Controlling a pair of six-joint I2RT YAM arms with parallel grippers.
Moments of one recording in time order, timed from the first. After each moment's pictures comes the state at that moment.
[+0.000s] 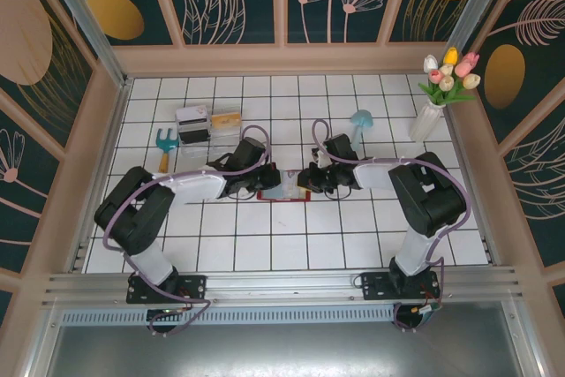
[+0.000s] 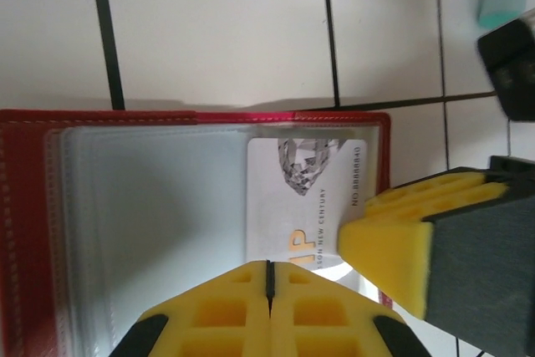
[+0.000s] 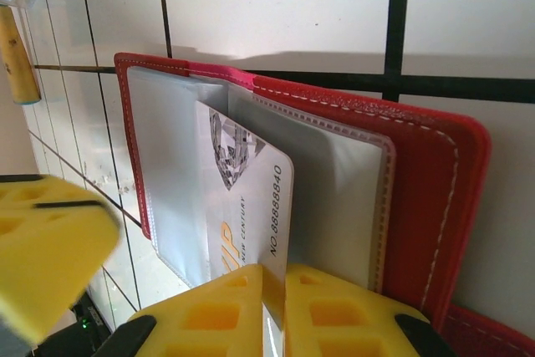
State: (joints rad) left arm -0.68 1.72 0.87 -0.02 0.26 -0.79; right arm 0.50 1.76 0.79 0.01 -0.62 0.71
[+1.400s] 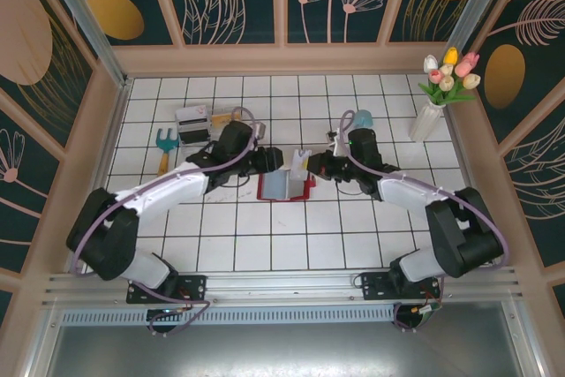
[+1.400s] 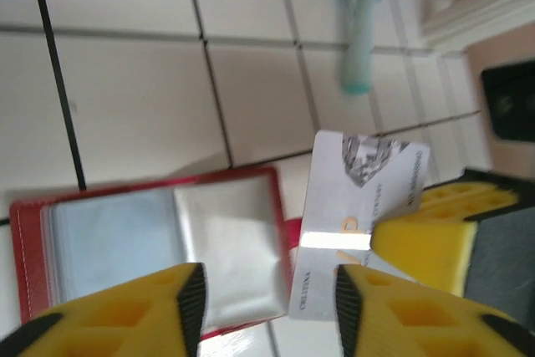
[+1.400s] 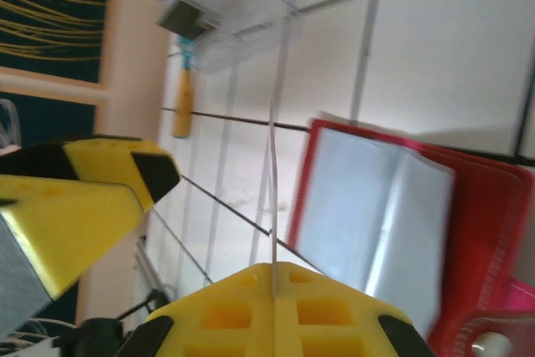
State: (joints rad) left arm -0.63 1.47 0.93 -0.13 0.27 -0.73; right arm 0.43 1.42 0.65 0.22 -0.69 0.79
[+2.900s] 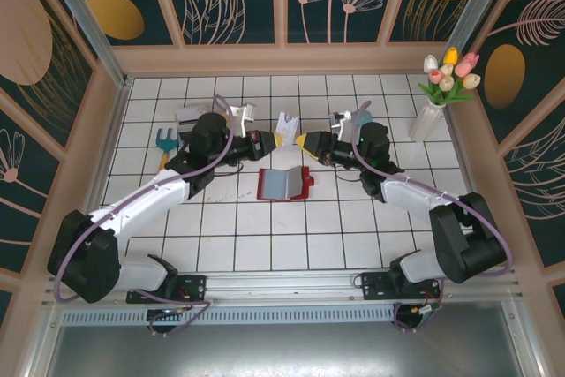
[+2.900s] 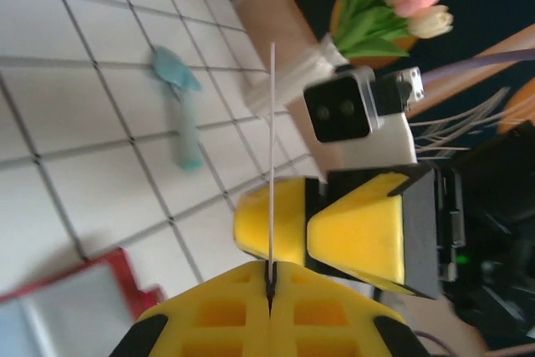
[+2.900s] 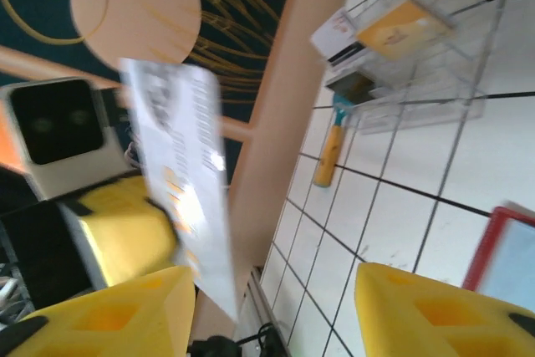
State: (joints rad) left arm -0.57 1.34 0.92 0.10 0.47 -0.71; right arm 0.41 1.40 0.64 0.60 -0.79 1.06
